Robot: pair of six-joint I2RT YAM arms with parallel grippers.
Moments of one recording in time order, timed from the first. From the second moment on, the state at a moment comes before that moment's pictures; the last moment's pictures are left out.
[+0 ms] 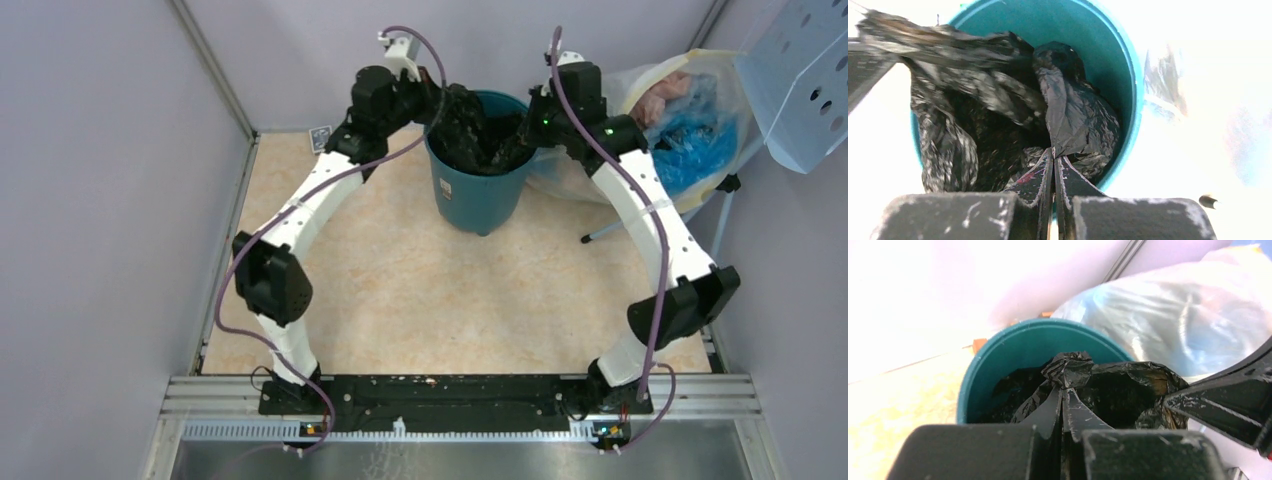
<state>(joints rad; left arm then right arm) -0.48 1.91 1.86 -0.03 0.27 -0.42 0.38 1.66 1.89 -0.77 0.09 0.34</state>
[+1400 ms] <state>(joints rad) -0.28 1.69 1.30 0.14 0.34 -0.50 0.26 1.50 1.45 -0.57 0.14 0.36</state>
